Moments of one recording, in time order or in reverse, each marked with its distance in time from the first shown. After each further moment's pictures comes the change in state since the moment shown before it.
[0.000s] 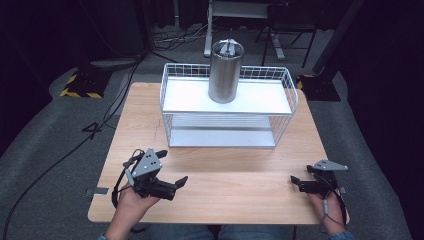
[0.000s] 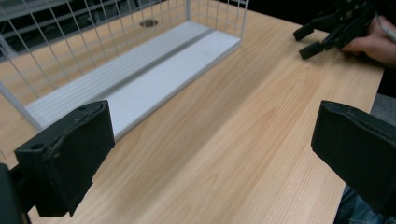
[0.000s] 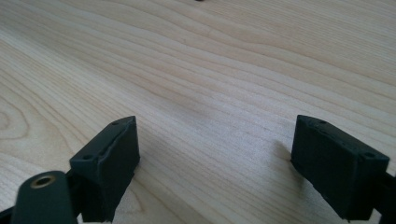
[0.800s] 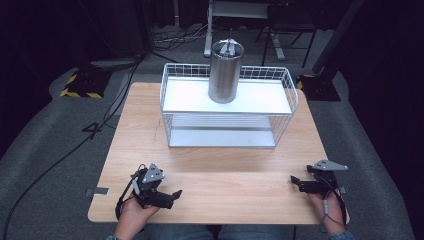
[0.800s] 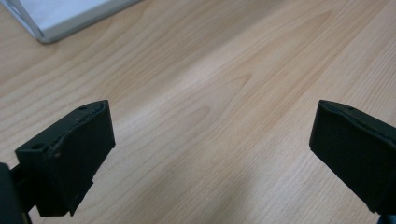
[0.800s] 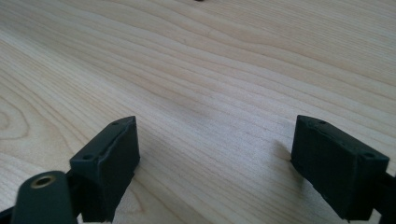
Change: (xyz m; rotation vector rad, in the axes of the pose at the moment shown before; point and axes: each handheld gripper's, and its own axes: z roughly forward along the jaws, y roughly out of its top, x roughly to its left) left arm 0.013 -0.072 0.038 0.242 0.034 -0.119; right arm 0.000 0.000 0.000 -0.001 0.000 -0.002
